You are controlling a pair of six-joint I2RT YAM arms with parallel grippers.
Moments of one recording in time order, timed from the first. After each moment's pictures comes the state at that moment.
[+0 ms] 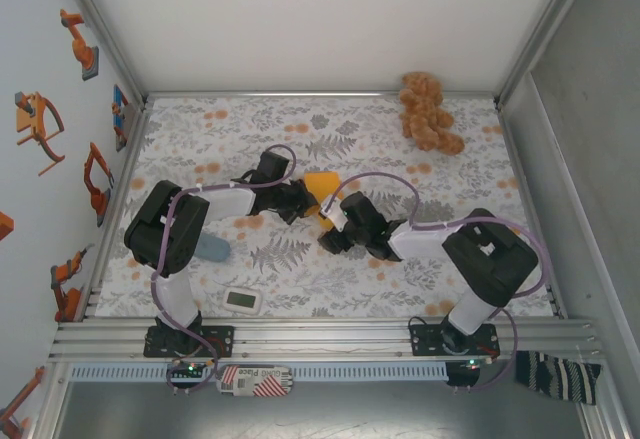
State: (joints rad) left arm -0.59 1.86 1.00 -0.06 0.53 -1.18; right arm 0.80 1.66 0.66 0.22 -0.03 -0.15
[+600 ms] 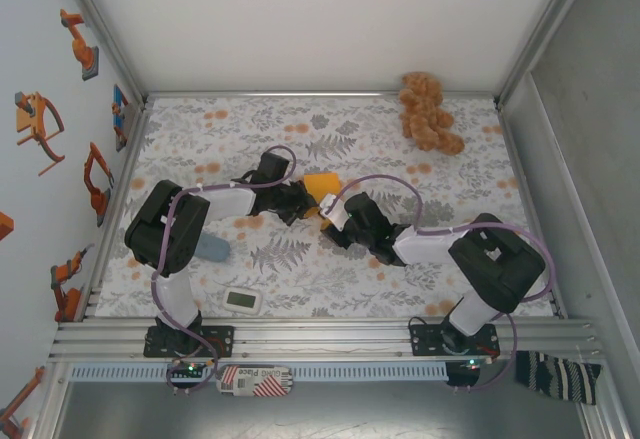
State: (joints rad) left arm -0.59 1.86 1.00 -0.07 0.53 -1.18; right arm 0.80 1.60 0.62 0.33 -0.05 -0.23
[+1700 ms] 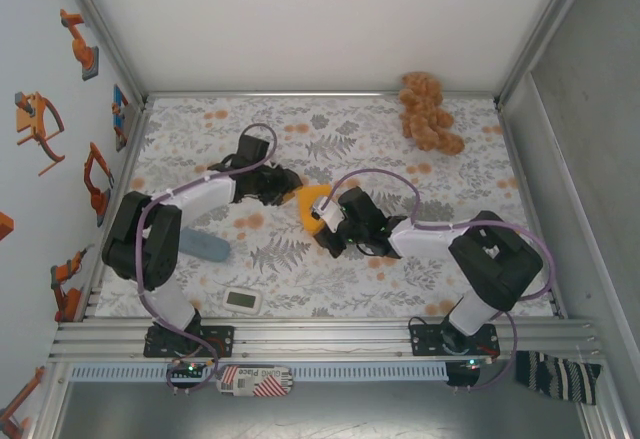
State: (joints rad) left arm -0.50 1.75 1.09 -0.27 0.43 -0.99; right arm 0.80 1.62 0.71 0.16 -0.36 -0.04
